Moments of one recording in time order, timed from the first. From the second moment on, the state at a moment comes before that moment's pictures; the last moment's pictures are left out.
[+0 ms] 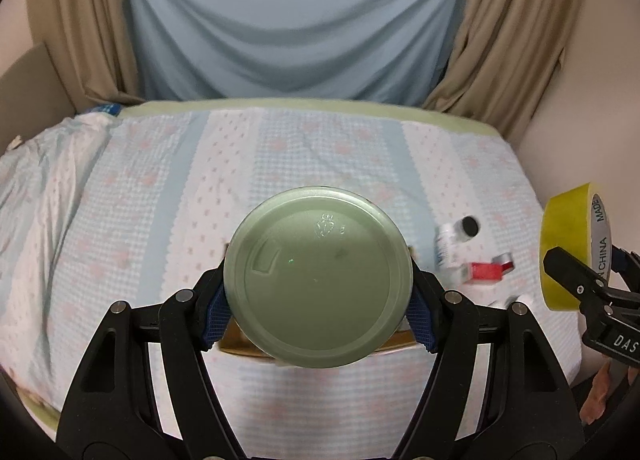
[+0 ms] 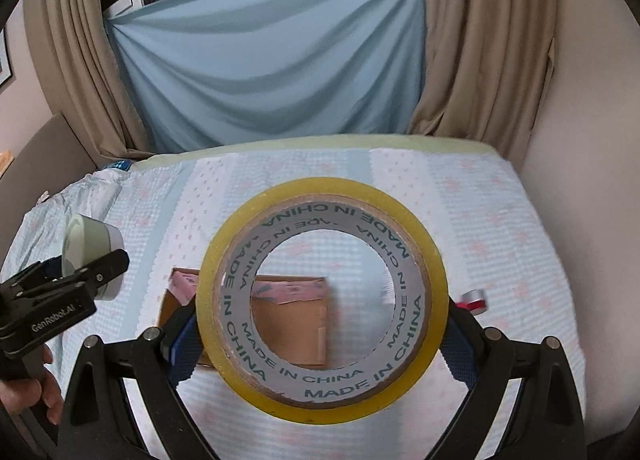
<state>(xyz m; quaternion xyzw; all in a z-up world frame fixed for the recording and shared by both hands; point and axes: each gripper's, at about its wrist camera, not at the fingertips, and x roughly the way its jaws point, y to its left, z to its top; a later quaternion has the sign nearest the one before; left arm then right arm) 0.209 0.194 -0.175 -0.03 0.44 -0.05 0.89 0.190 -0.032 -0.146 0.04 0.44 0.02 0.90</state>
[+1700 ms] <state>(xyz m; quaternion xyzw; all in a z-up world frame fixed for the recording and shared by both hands) 0.352 0.227 -0.425 0.06 0.63 -0.08 0.77 0.269 0.080 -0.440 -0.09 0.61 0.17 0.77</state>
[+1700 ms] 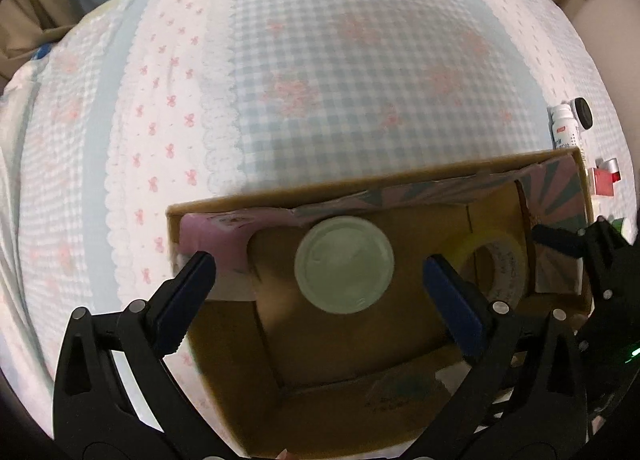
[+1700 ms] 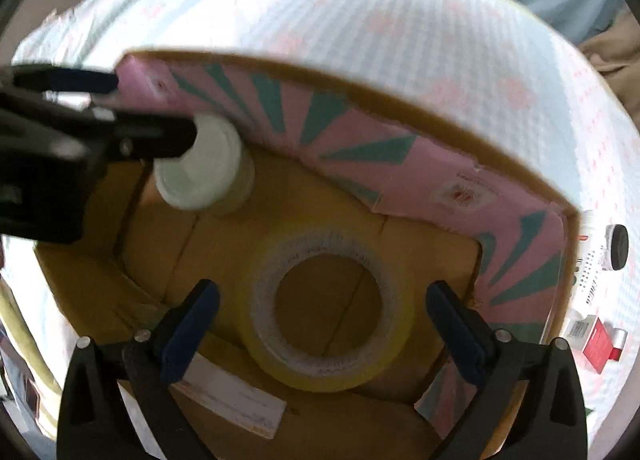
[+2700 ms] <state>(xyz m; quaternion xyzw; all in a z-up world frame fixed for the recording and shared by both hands) 0.192 0.250 -0.228 0.02 0.51 -0.04 0.86 0.159 0.057 -0.226 -0.06 0.50 0.11 0.86</state>
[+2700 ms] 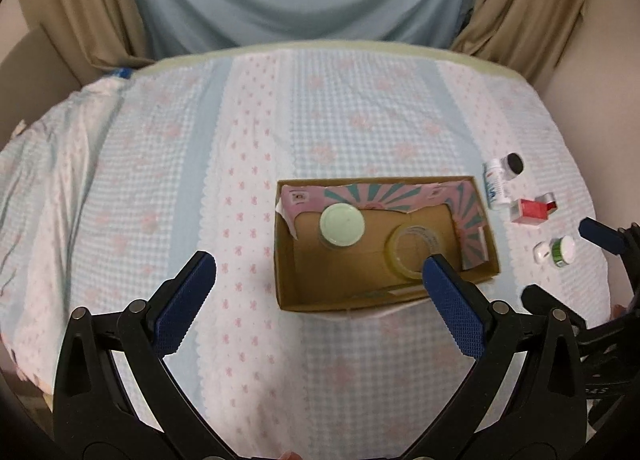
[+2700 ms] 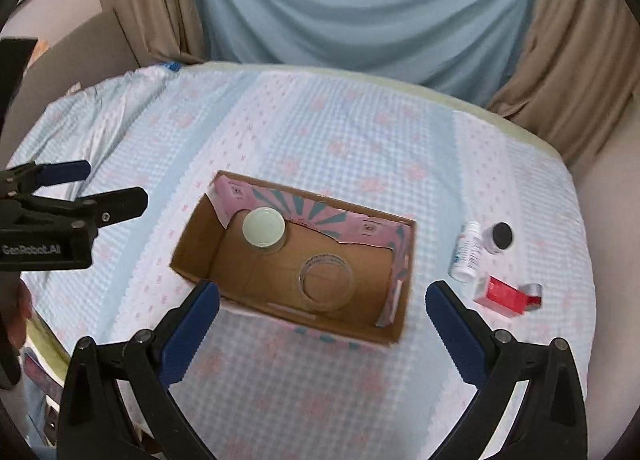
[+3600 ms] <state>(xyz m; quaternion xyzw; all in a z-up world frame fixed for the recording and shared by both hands) 0.178 -0.102 -0.239 0.09 0.50 -0.16 0.85 0.105 -0.264 -0.243 -0.06 0.52 0.02 0.85</state>
